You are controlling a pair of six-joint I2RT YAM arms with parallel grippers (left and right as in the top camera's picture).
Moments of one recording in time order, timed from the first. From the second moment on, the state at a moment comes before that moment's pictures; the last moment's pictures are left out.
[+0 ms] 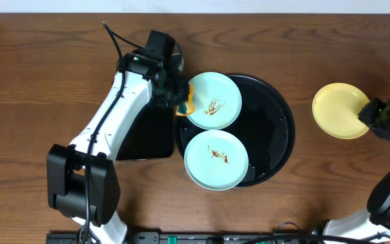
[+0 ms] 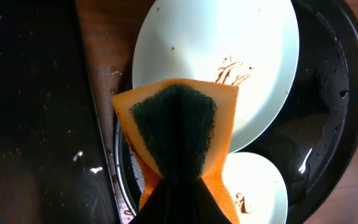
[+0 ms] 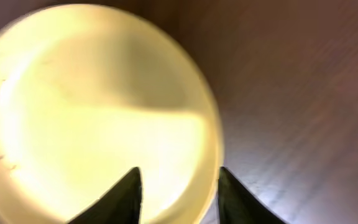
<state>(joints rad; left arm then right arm) -0.30 1.82 1.52 -0.97 0.29 -0.33 -0.50 1.77 1.18 -0.61 -0.04 0.29</state>
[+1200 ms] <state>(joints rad) -0.37 1.82 1.52 -0.95 0.29 -0.27 0.29 1.99 1.20 -0.33 -0.20 0.23</state>
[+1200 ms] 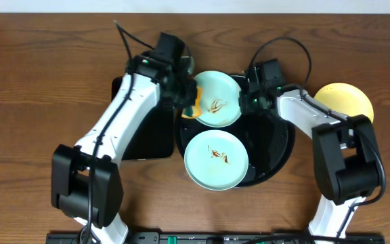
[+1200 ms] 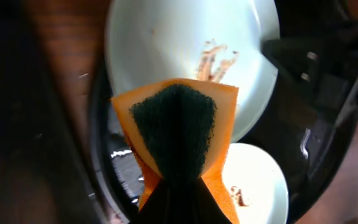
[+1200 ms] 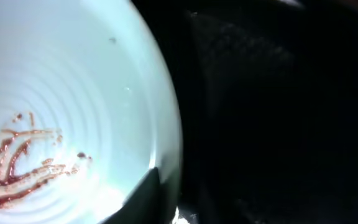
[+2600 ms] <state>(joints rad) -0.60 2.07 1.51 -0.66 0.32 -0.36 0.29 1.96 1.22 -0.45 -0.17 0.26</state>
